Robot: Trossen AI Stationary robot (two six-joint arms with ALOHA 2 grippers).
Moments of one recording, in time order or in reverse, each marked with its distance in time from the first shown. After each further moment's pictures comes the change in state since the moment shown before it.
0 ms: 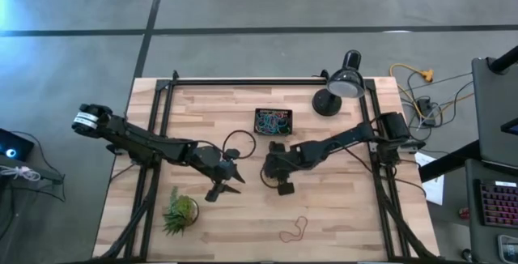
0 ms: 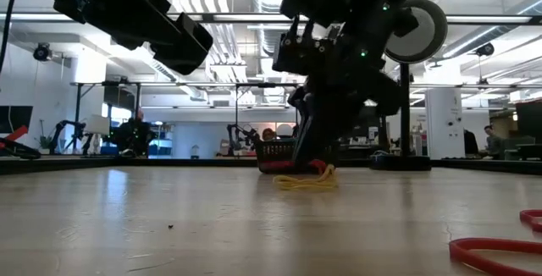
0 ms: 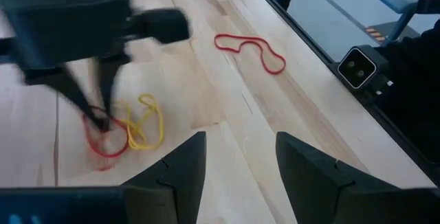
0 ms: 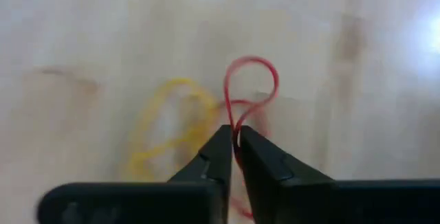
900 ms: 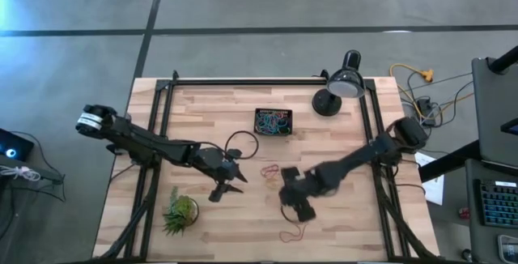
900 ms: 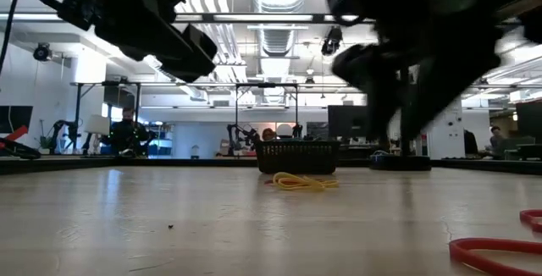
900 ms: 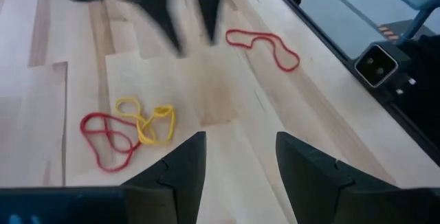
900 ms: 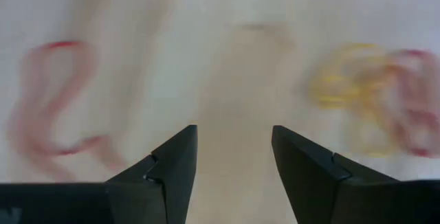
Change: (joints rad) left arm 0.000 0.039 -0.004 0.032 -0.031 -0.001; right arm 0.236 -0.113 -0.019 -0.159 -0.034 0.139
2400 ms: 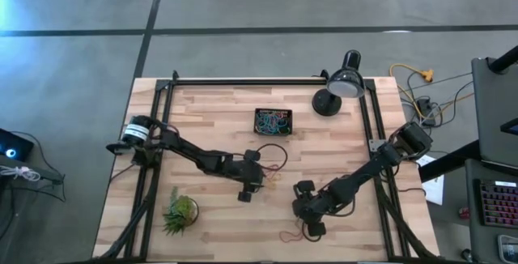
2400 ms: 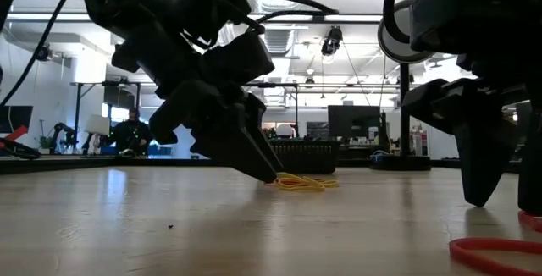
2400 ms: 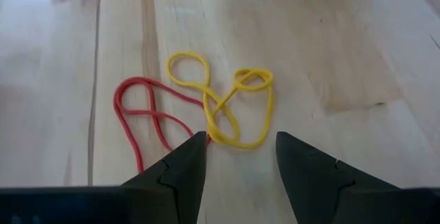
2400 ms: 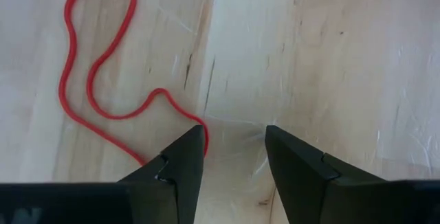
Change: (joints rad) left arm 0.027 0.493 0.253 0.035 -0.250 0.078; right arm 0.204 0.006 -0.183 0.182 0.069 0.356
